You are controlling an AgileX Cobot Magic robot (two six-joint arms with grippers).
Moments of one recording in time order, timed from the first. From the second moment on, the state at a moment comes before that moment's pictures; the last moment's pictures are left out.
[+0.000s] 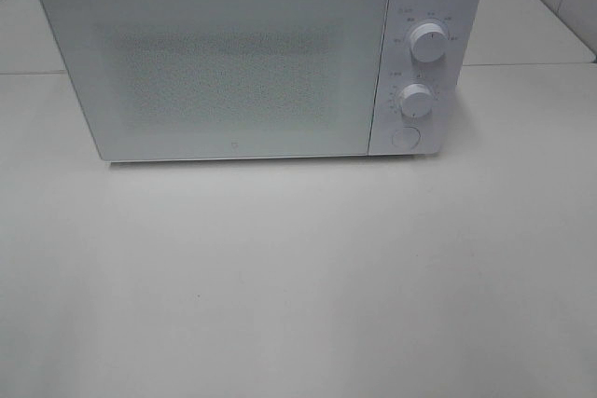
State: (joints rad) left arm 0.03 0.00 -0.52 -0.11 1.07 0.02; right arm 0.39 0.40 -0.71 0.00 1.00 0.01
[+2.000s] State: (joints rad) left arm 0.03 0.00 -0.52 -0.11 1.07 0.02; right arm 0.09 0.00 -0.50 0.01 0.97 0.00
